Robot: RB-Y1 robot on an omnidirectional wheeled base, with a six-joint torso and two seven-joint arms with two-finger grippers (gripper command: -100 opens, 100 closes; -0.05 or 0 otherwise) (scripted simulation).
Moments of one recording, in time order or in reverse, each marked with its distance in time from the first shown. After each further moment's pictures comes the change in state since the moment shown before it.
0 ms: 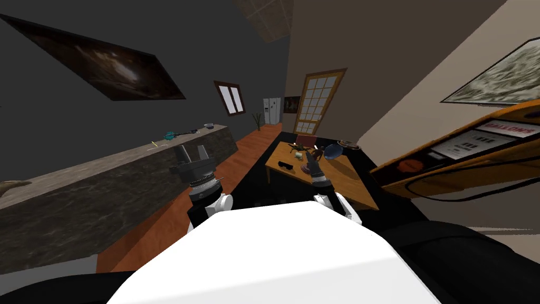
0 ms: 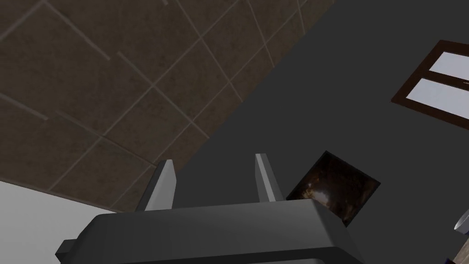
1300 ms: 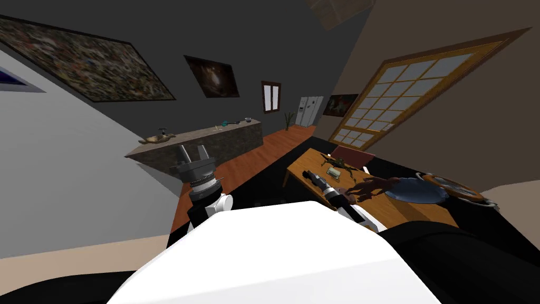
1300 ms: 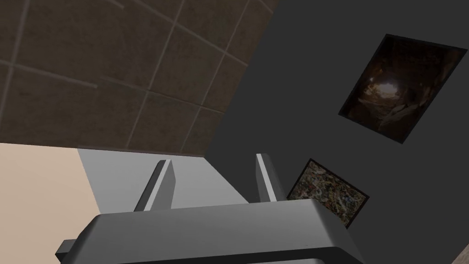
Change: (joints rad) left arm 0.000 0.000 0.000 0.000 0.000 0.000 0.000; right arm 0.136 -0.317 -0.002 0.262 -0.107 0.188 0.239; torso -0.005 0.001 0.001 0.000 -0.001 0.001
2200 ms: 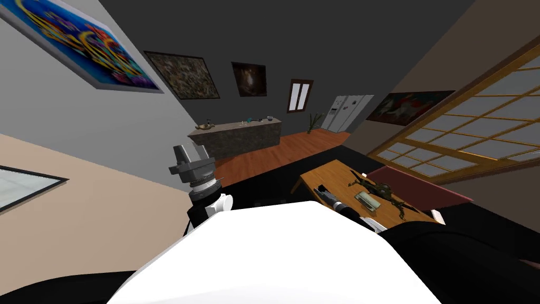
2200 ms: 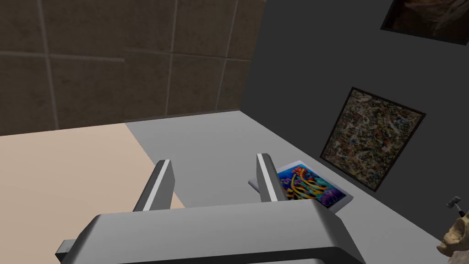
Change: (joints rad) left arm 0.000 0.000 0.000 0.000 0.000 0.000 0.000; right arm 0.069 -0.158 0.098 0.200 0.001 0.188 0.172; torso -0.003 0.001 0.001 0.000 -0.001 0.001
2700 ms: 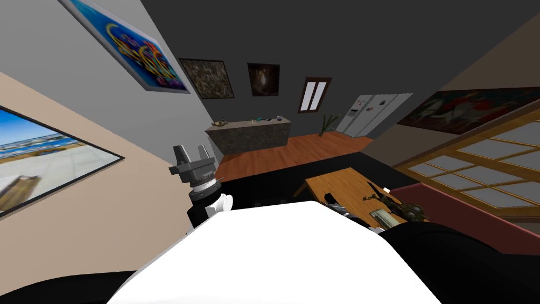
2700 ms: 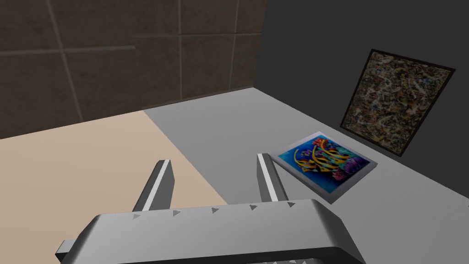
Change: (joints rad) left arm 0.000 0.000 0.000 0.000 0.000 0.000 0.000; right arm 0.038 -0.074 0.065 0.112 0.015 0.101 0.088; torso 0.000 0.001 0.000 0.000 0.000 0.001
